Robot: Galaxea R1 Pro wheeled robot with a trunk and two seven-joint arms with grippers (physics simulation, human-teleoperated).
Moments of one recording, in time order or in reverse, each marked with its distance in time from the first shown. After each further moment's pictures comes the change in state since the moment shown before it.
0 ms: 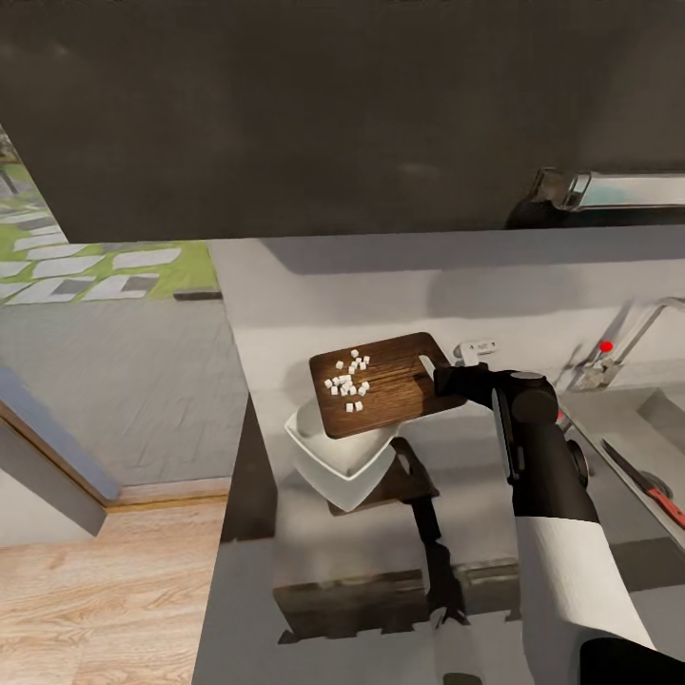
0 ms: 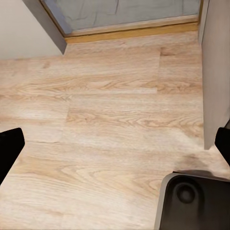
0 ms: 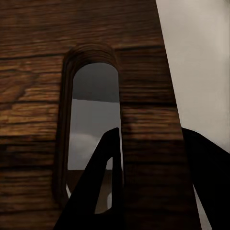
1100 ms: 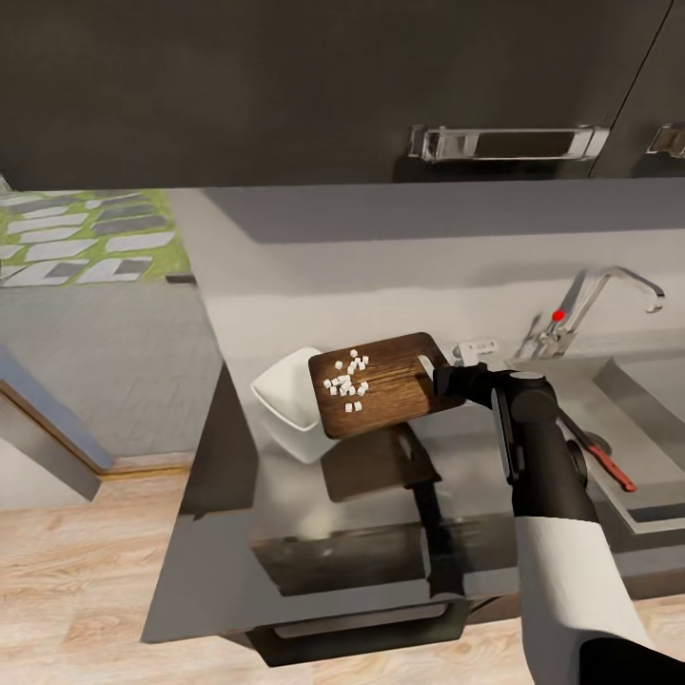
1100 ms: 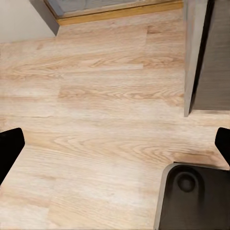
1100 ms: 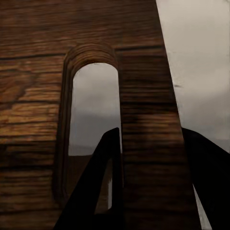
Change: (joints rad) left arm 0.000 0.000 0.000 -0.005 -0.001 0.000 0.001; right arm 0.000 0.001 0.001 0.000 -0.002 0.000 0.003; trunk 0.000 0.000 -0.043
